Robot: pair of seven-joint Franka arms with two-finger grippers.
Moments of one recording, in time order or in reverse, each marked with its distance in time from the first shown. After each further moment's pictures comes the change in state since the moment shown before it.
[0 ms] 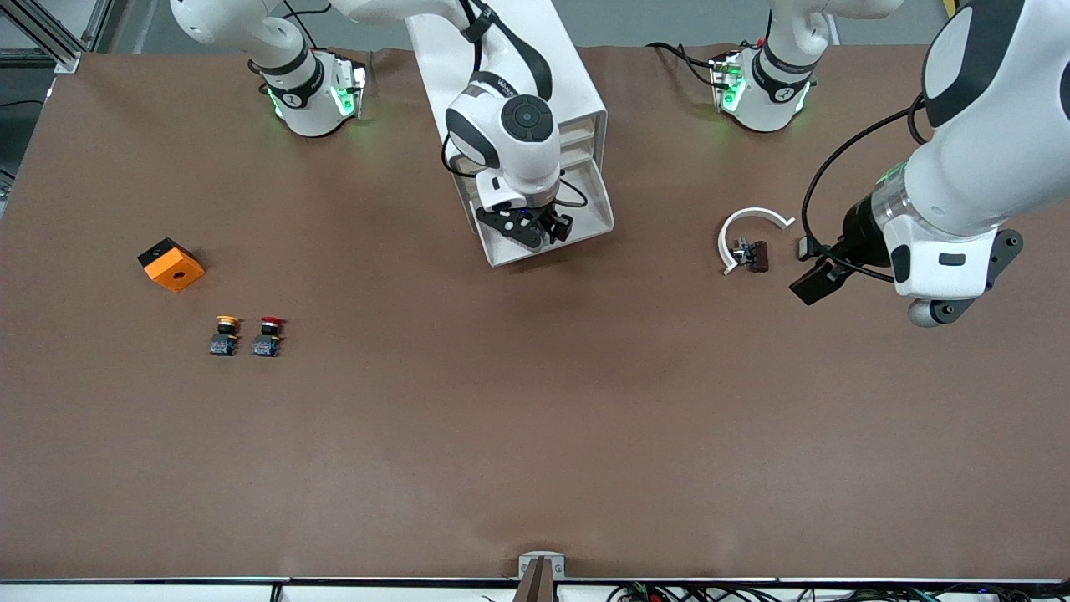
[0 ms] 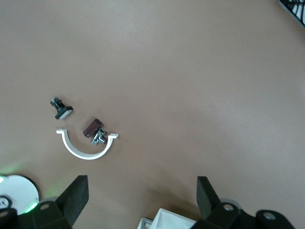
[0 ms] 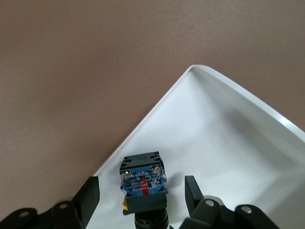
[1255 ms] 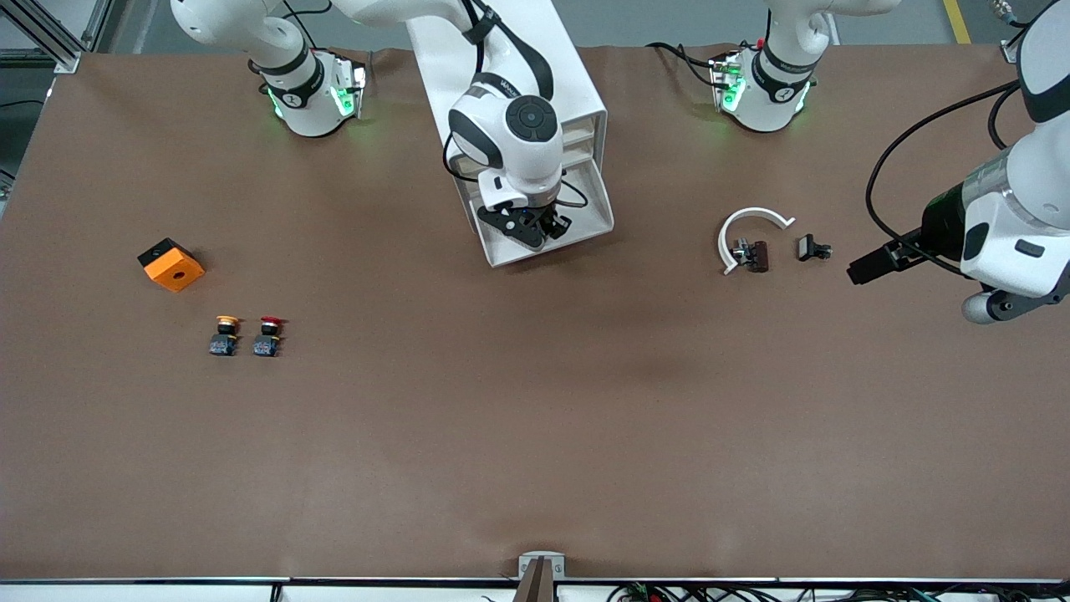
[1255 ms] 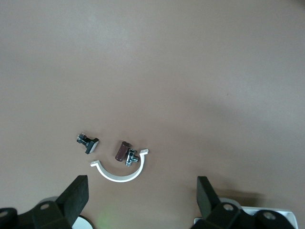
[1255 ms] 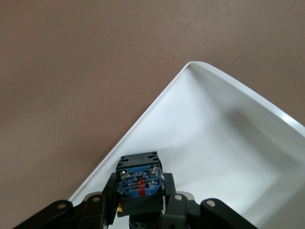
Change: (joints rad) left arm 0.121 -0.068 0.000 -0.074 0.001 -0.001 0.431; right arm 0.008 0.010 -0.001 0.000 -0.016 0.000 0.020
